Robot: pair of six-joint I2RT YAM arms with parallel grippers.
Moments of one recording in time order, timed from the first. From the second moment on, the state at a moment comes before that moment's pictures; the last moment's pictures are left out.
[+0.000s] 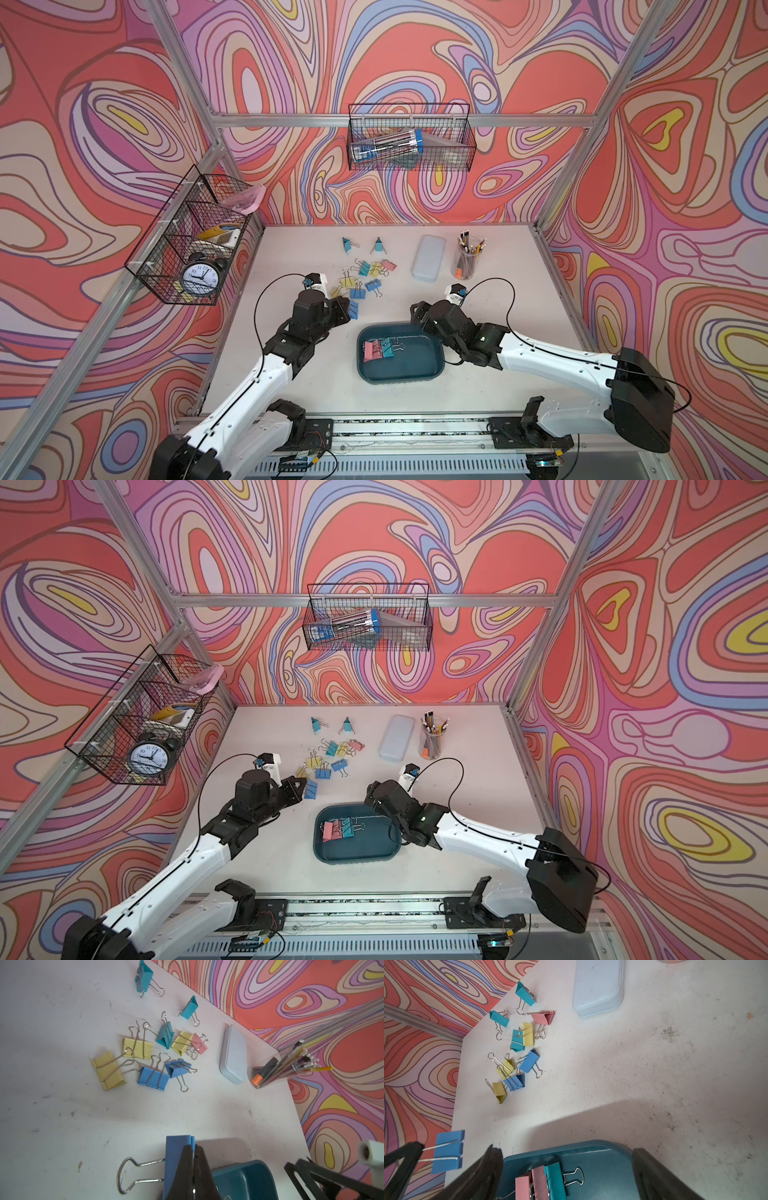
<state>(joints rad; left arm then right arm) -0.44 0.89 0.58 -0.20 0.00 -0.67 0.90 1.32 0.79 -0.20 0.39 1.11</state>
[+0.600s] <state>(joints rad) -1.38 1.33 0.95 -0.86 -0.93 -0.77 0.86 1.27 0.69 -0.14 0.37 1.14</state>
